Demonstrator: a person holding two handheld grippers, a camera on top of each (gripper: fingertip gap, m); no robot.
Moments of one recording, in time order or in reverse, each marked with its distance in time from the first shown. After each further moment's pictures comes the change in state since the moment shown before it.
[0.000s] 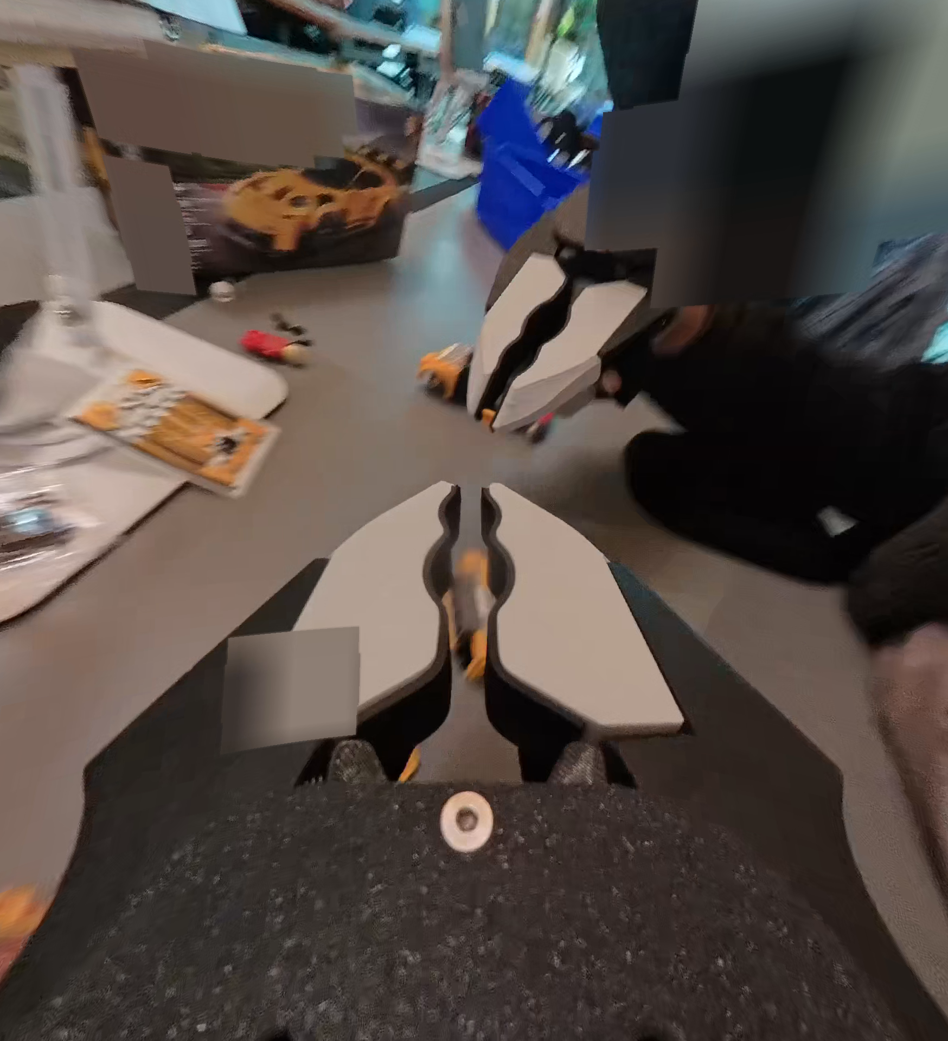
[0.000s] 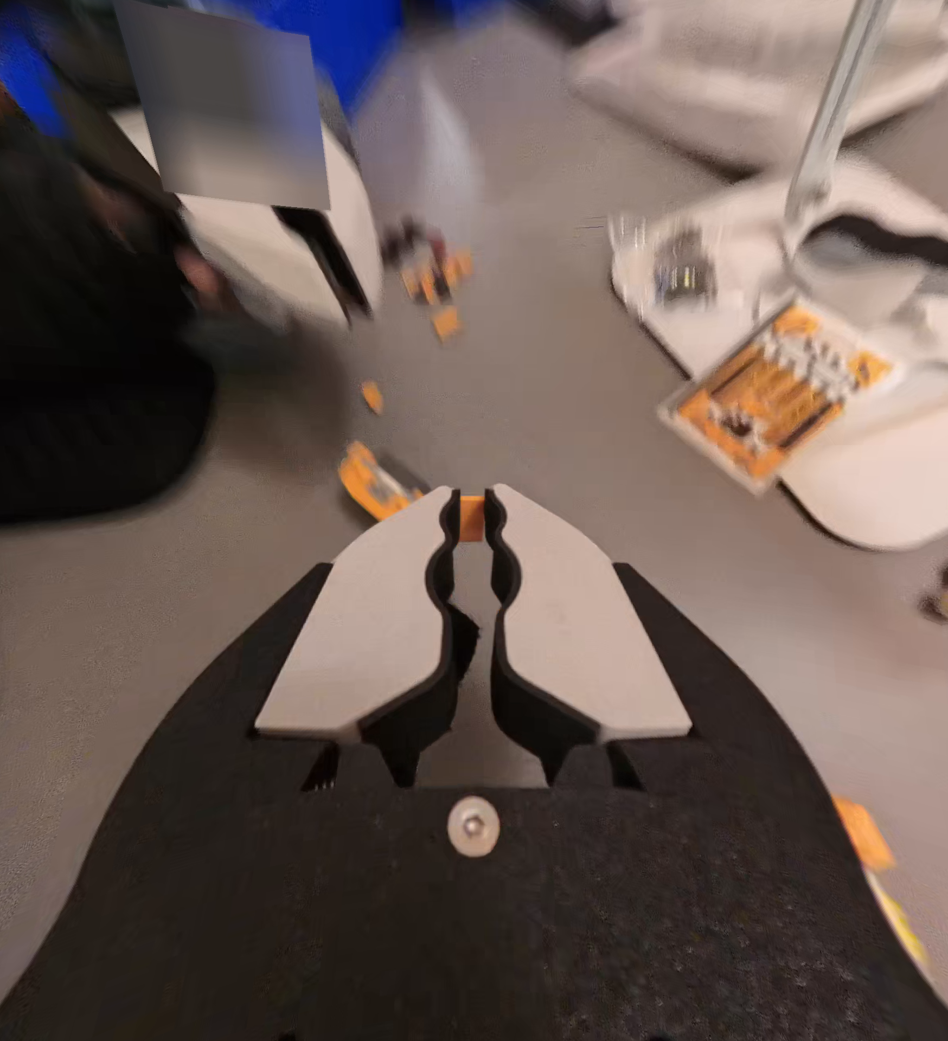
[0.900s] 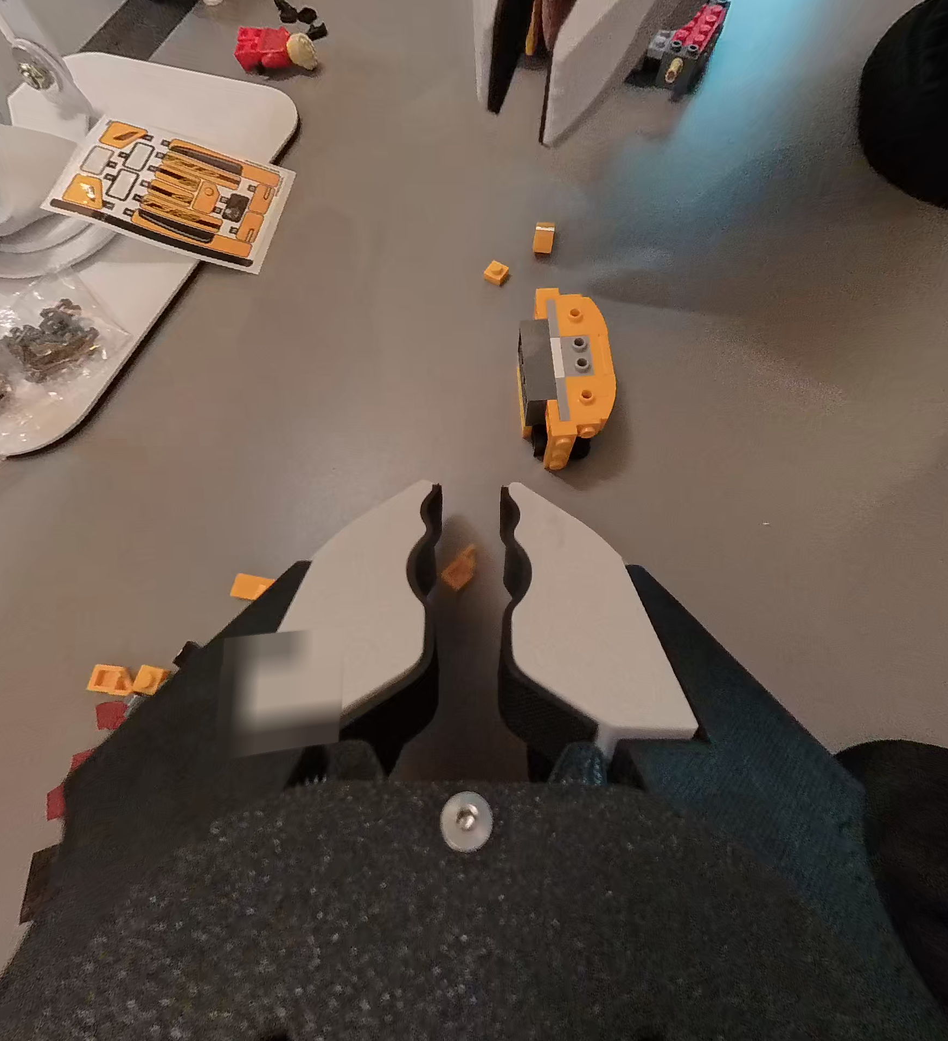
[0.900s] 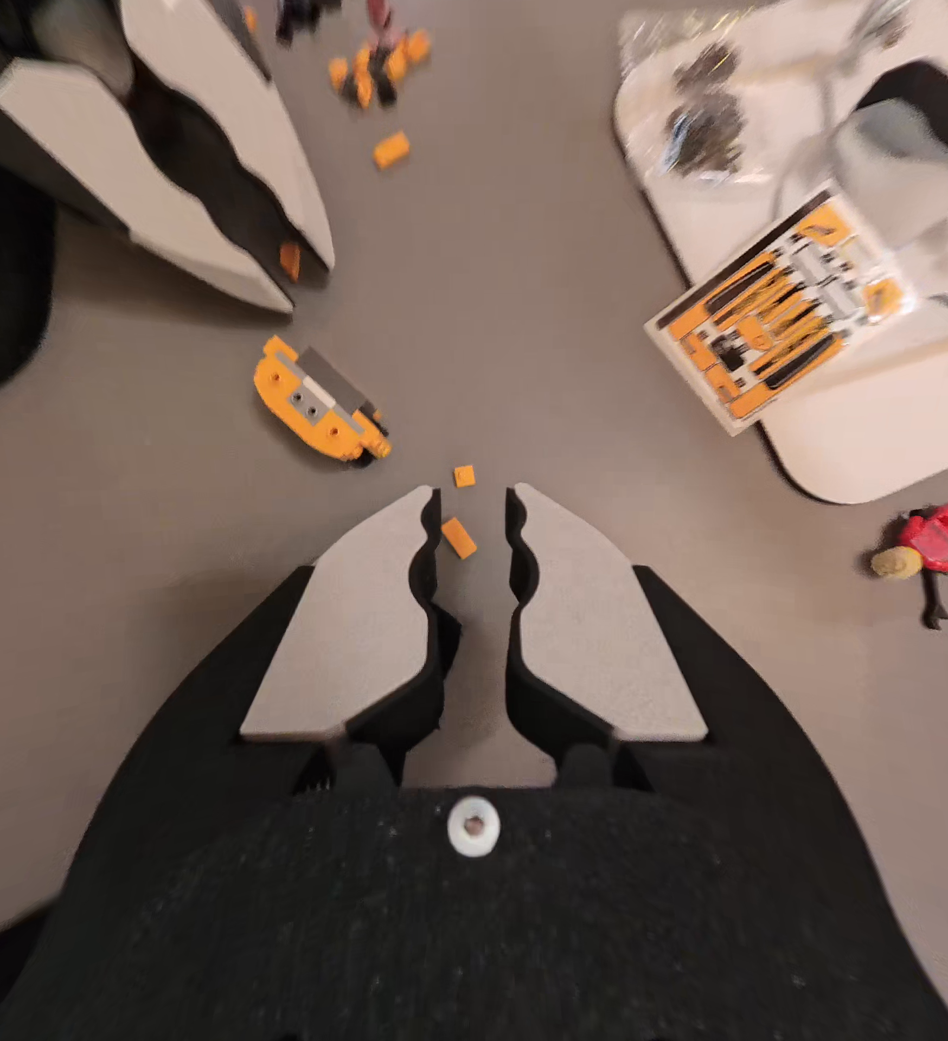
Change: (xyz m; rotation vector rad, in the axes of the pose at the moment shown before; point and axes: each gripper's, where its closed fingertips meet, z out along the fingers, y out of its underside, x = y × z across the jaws) left arm -0.024 0.097 -0.010 -0.393 -0.230 0.263; right arm 0.015 0.029 0.013 -0.262 0.100 -0.116
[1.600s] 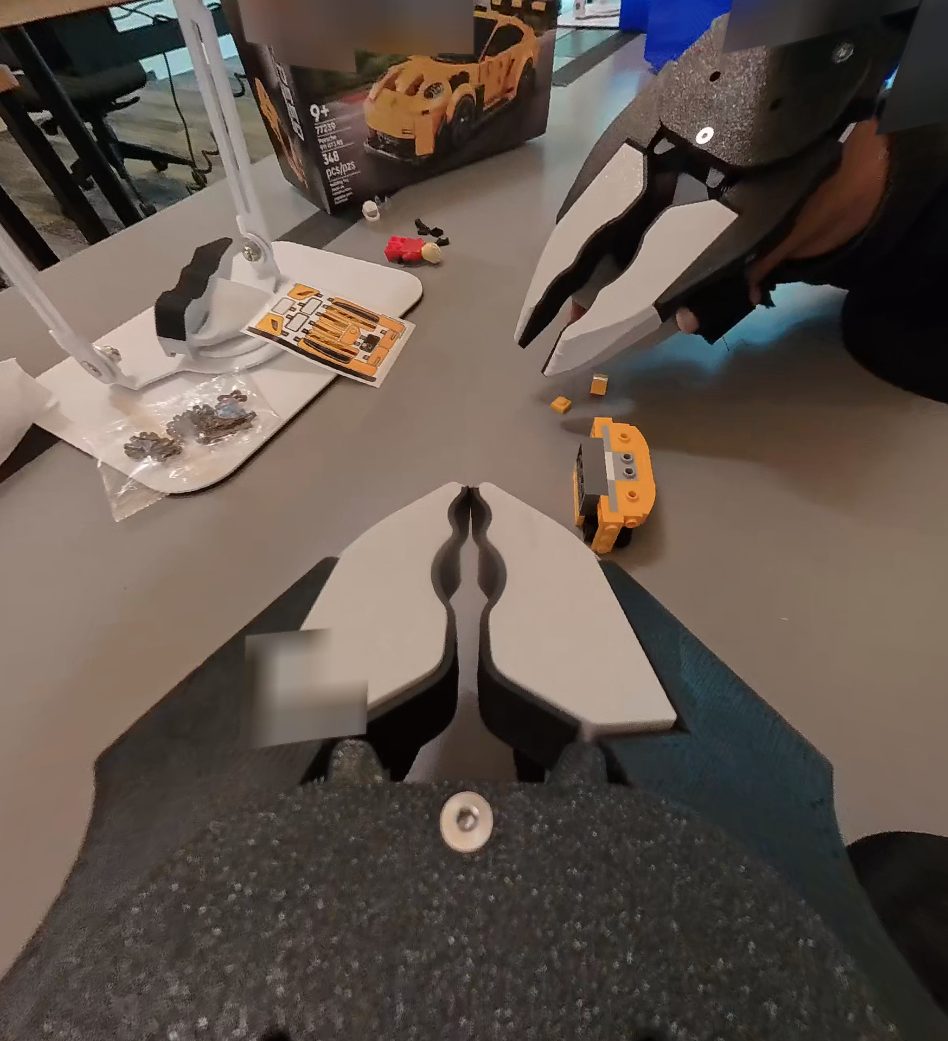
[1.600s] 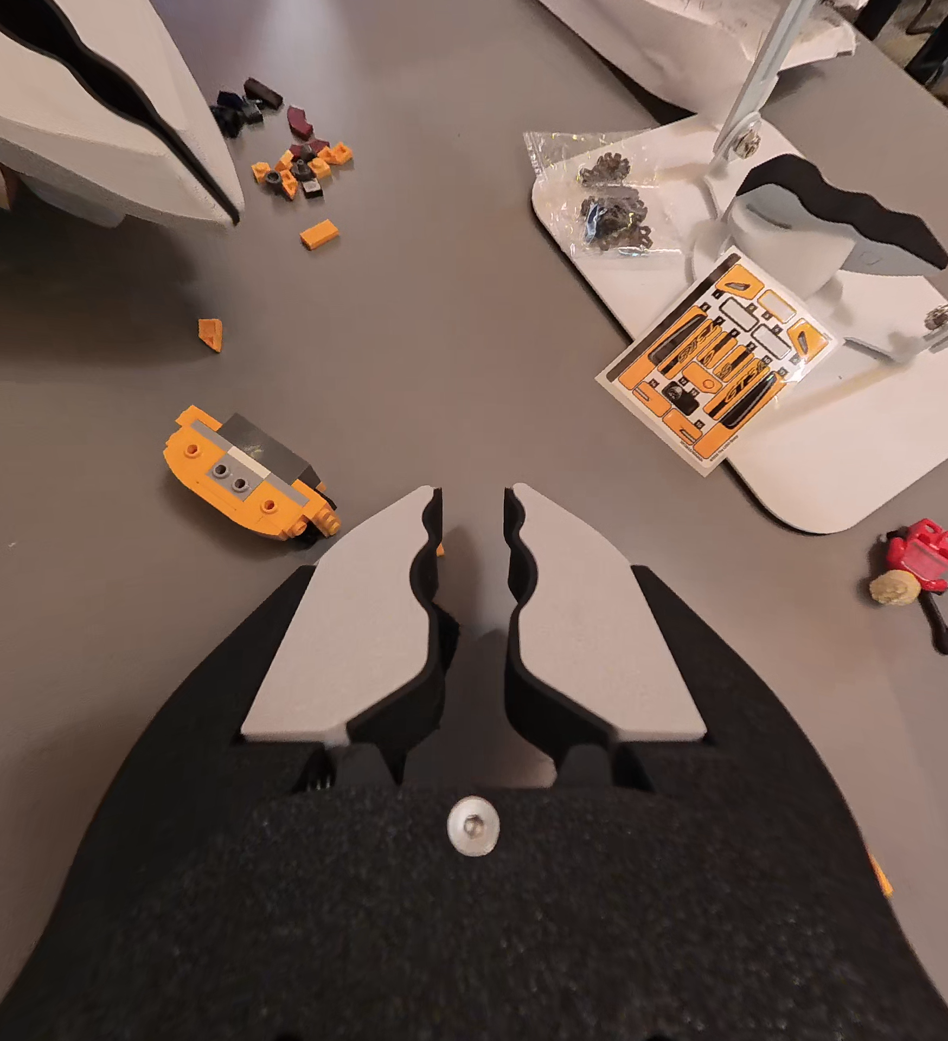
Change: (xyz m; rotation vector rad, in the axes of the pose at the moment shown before) left arm -0.025 -0.034 -0.025 0.265 -0.111 -0.077; right arm 0.011 -0.007 0.031 0.205 0.175 0.012
